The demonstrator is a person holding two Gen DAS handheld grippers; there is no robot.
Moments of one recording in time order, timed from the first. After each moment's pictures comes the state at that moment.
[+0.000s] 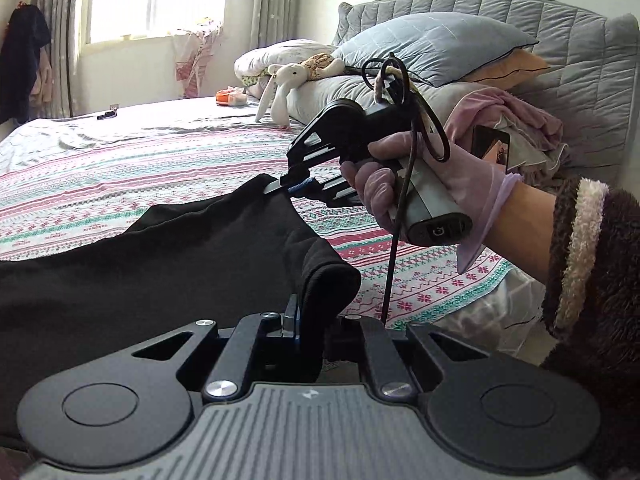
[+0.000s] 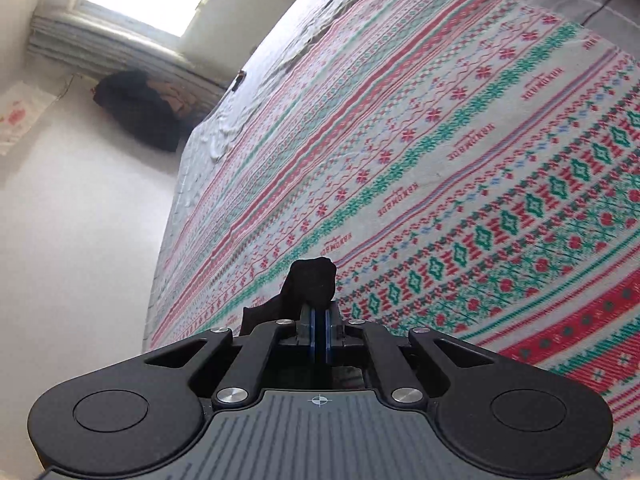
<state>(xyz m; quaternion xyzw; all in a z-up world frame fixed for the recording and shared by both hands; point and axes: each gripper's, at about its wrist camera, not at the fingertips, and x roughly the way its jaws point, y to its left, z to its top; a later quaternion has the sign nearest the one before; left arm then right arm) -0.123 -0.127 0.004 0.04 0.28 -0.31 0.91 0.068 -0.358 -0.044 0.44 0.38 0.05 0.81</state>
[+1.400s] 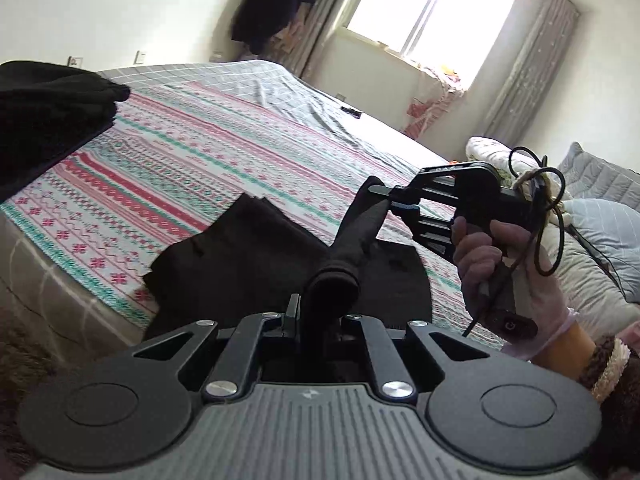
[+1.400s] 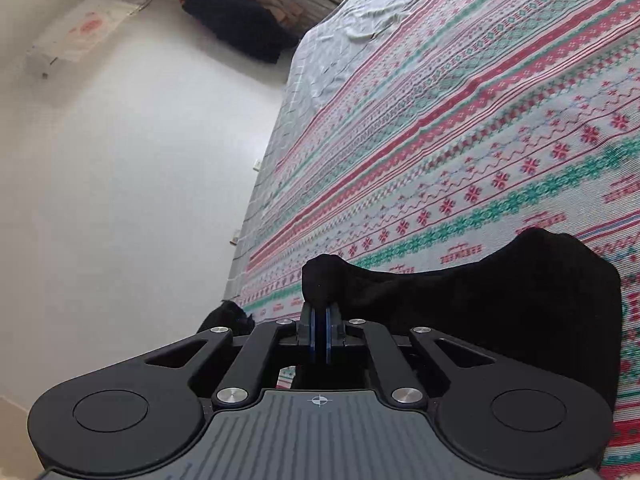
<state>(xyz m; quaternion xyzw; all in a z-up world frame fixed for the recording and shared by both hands) -0.084 0.119 0.032 -0.21 0.30 -0.03 0.93 0.189 -0.064 -0.023 0.41 0.40 0.23 0.78</state>
